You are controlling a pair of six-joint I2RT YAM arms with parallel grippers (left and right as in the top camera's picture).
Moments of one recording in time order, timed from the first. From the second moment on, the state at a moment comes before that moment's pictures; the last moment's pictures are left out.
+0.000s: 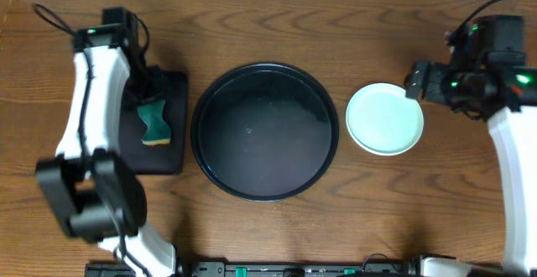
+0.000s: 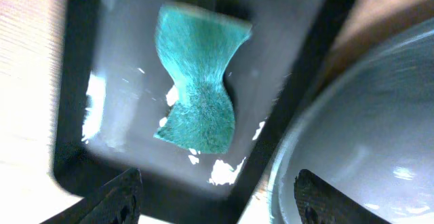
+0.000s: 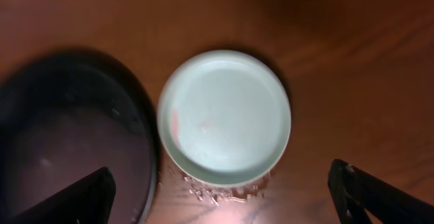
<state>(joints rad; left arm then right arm) 0.14 1.84 1.65 -1.26 -0.03 -0.20 -0.05 1.44 1.52 -1.11 -0.12 0.18</state>
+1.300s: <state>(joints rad) 0.14 1.69 1.67 -1.26 -0.03 -0.20 -0.05 0.67 1.18 -0.75 -0.09 0.07</state>
